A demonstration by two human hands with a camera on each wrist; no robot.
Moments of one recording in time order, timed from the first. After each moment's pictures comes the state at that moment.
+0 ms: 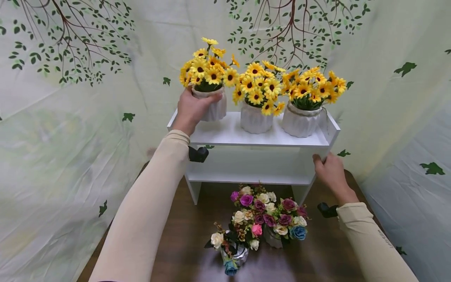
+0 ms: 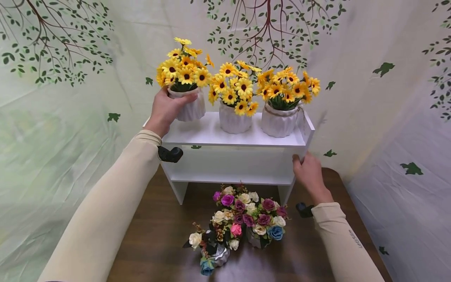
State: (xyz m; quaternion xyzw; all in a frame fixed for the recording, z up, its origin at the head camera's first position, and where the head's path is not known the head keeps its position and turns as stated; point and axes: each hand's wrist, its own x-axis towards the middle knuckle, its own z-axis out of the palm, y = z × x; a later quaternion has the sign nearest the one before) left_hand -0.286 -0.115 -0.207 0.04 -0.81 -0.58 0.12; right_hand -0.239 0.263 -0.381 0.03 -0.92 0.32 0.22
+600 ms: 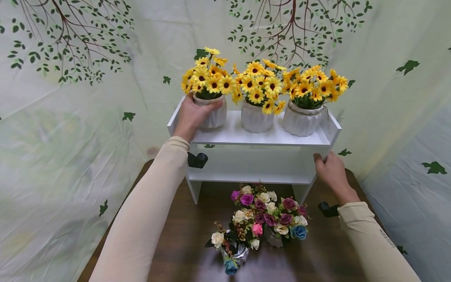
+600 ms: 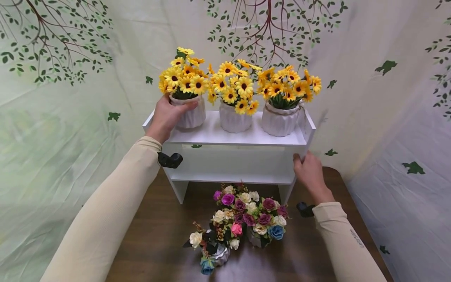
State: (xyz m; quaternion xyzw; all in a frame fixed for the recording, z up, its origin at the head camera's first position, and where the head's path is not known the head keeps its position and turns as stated) left_hand -0.285 -0.118 -0.223 0.05 -0.82 -0.56 0.10; right_hand -0.240 0.263 -0.379 0.02 -0.93 0.32 0.20
